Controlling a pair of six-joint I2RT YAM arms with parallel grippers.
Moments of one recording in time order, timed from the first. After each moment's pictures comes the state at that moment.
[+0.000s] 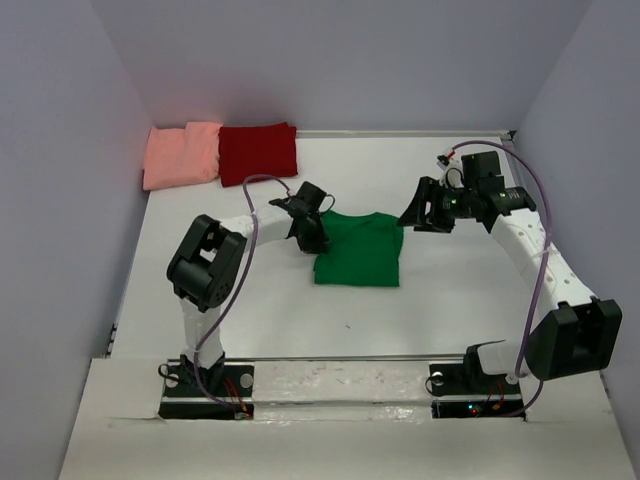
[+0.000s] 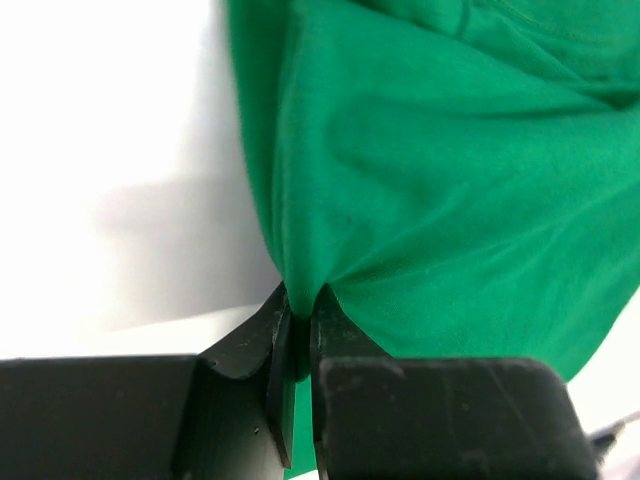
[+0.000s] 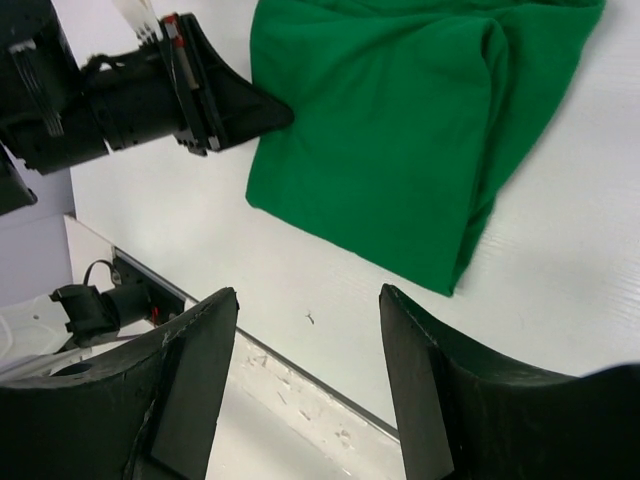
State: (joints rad) left arm -0.61 1.92 1.23 -0.40 0.08 -0.82; right arm 0.16 1.34 1.23 -0.75 -0.55 0.38
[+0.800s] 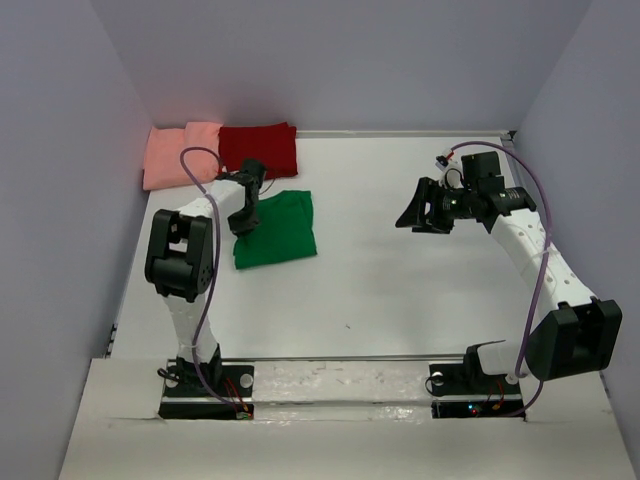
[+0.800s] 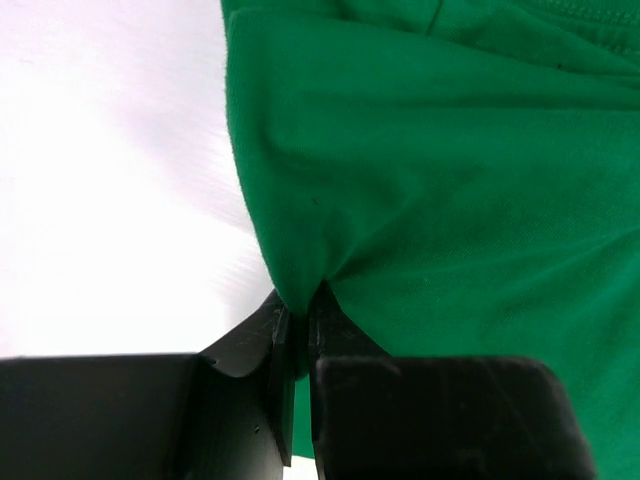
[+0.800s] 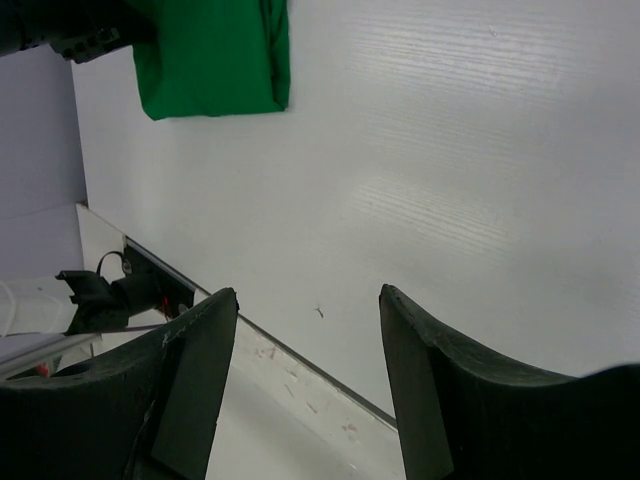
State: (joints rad) left arm -0.26 1.92 1.37 -0.74 -0.36 -0.54; right arm 0.16 1.34 1.23 -0.76 -0.59 0.38
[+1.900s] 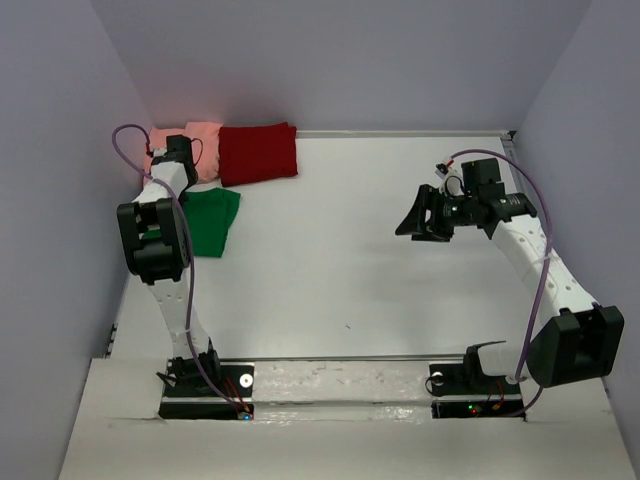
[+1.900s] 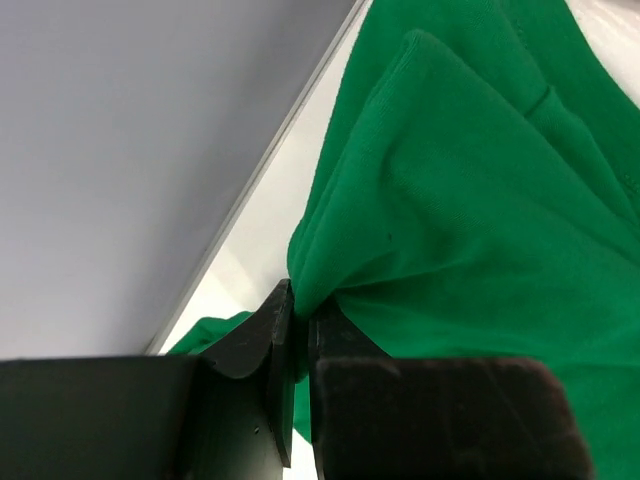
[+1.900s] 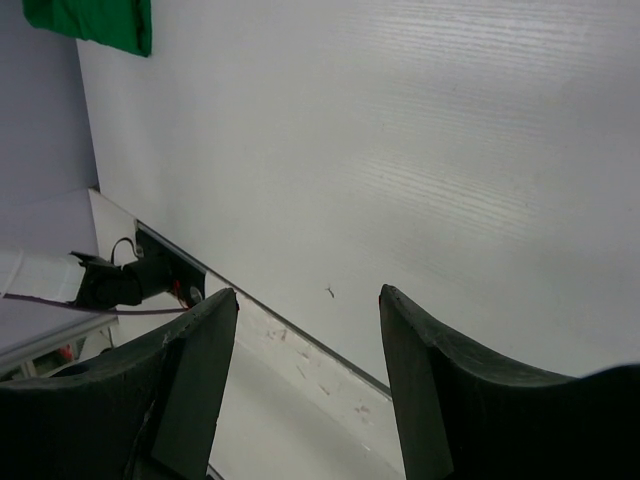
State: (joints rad) left arm 0.13 2.06 1.62 -0.69 -0.68 -0.23; right arm 0.16 1.31 1.18 -0.78 -0.62 0.40
